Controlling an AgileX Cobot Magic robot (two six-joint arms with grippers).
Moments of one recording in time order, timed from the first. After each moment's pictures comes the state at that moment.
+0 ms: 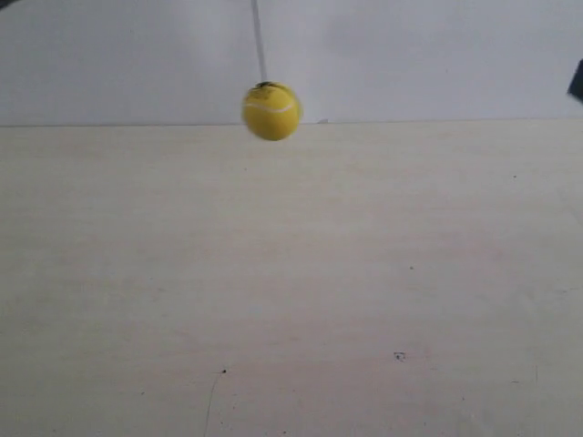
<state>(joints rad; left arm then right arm) -0.04 1.04 -0.78 1.45 -0.69 -1.33 0.09 0.95 -0.51 -0.52 -0.38 0.49</state>
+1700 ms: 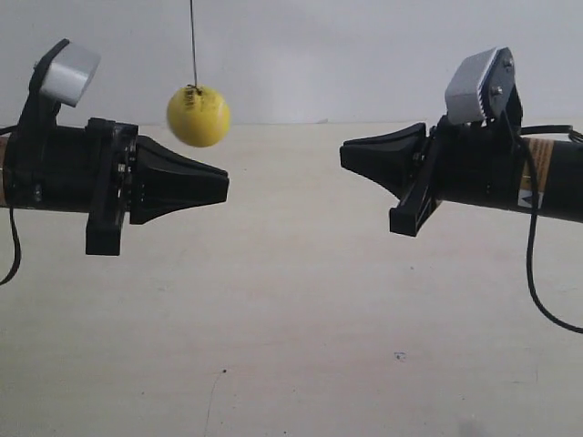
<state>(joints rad) -0.12 1.62 -0.79 1.55 -1.15 -1.01 0.18 1.67 -0.71 -1.13 -1.05 0.61</state>
